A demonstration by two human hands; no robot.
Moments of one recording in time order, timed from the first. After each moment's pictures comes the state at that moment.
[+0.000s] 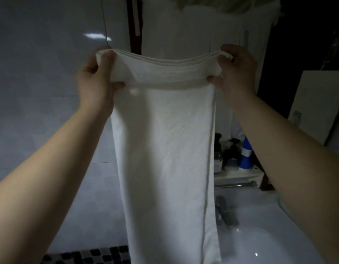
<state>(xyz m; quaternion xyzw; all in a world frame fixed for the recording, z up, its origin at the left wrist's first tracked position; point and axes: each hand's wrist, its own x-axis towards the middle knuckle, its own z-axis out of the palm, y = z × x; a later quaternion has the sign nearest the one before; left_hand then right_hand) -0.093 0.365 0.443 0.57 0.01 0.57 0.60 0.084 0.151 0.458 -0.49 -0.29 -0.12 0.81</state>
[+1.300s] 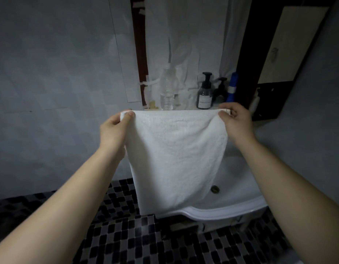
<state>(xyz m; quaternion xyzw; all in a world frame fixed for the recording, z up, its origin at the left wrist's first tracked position) -0.245 0.312 0.198 0.60 0.23 0.36 0.68 -0.071 0.034 0.202 -0.73 -0.19 -0.12 0.65</state>
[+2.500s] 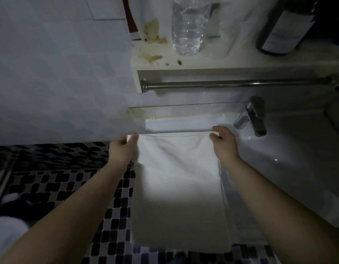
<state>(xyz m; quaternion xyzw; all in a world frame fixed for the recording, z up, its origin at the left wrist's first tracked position) -0.090 0.415 -0.115 0.61 0.50 0.16 0.59 0.114 0.167 -0.131 -0.83 -0.04 0.15 0.54</state>
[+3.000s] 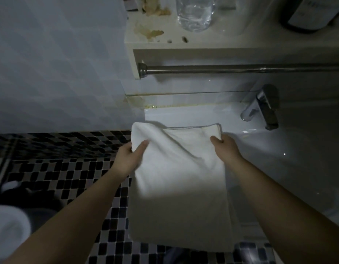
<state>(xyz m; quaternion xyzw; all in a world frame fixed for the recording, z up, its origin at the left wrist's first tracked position) -0.106 0.396 -0.152 0.67 0.43 0.04 0.61 0.120 0.160 -0.177 -0.89 -0.02 0.27 0.38</state>
